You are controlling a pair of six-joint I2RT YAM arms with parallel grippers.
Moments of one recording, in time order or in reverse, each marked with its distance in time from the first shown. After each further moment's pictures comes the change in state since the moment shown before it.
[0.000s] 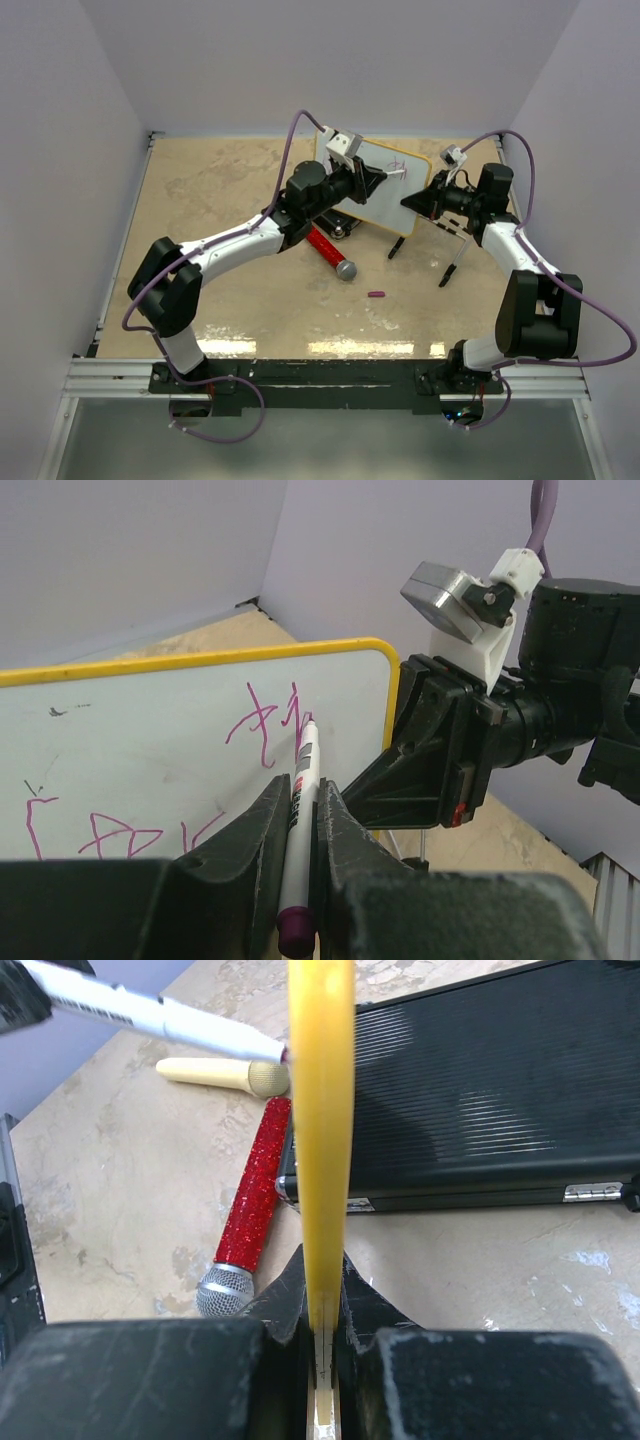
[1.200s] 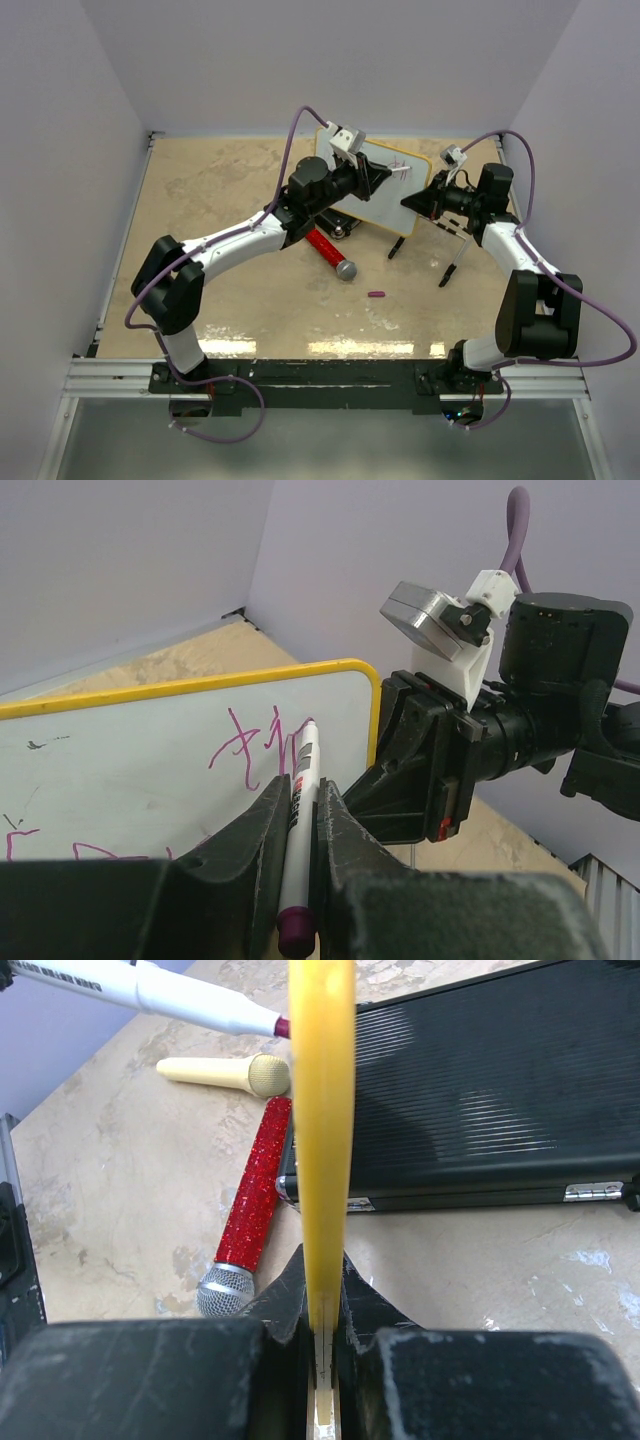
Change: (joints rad) left arm 0.000 0.023 0.056 -0.007 0.025 -0.002; right arm 0.000 0.000 0.000 -0.001 -0.001 0.000
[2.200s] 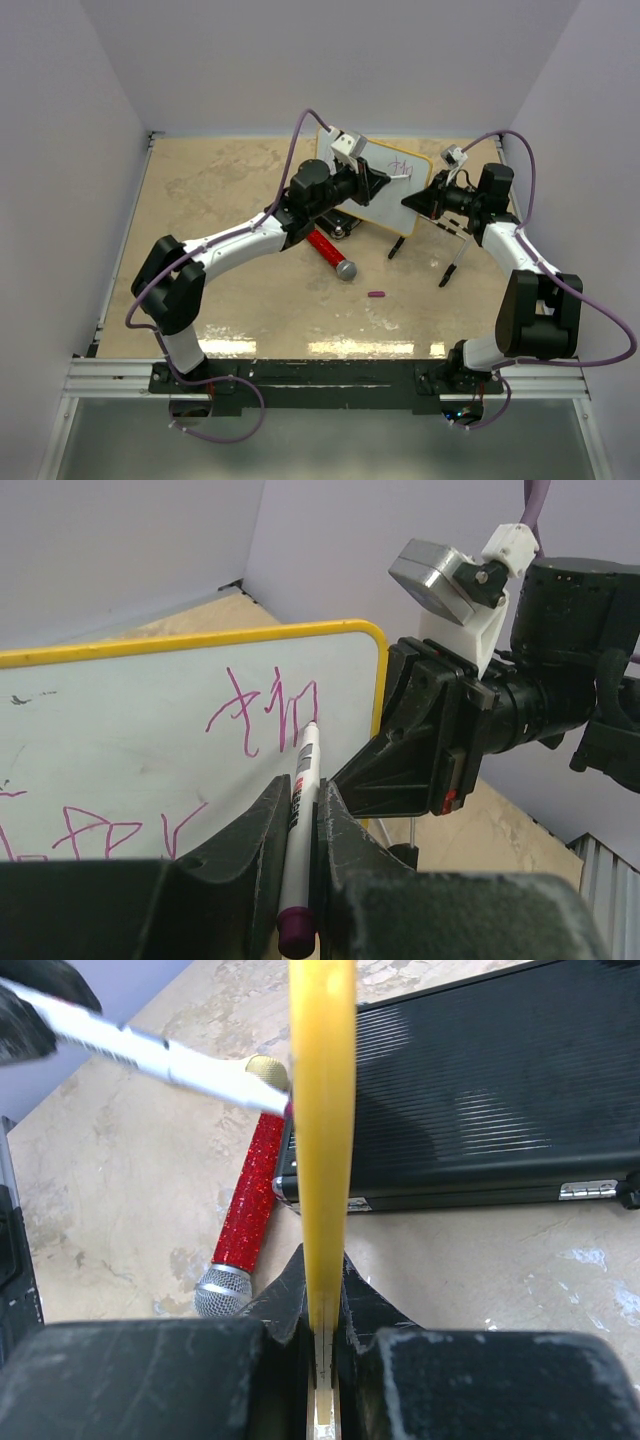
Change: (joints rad) left arm 0.000 0.000 -0.027 -0.025 0.012 -0.007; right arm -0.002 0.000 0.000 0.000 0.003 0.001
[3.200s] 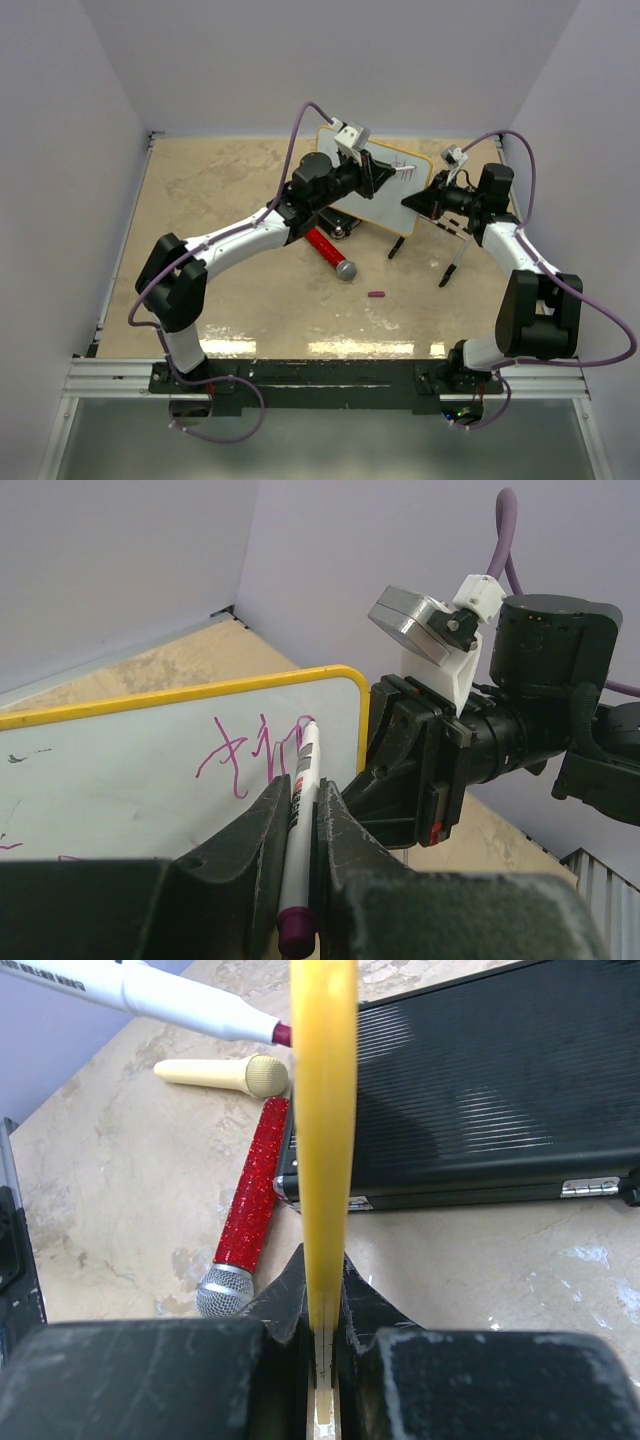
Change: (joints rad) left arm 0.000 0.027 0.079 -0.010 0.012 0.005; right arm 0.000 0.000 0.000 -0.004 0.000 0.004
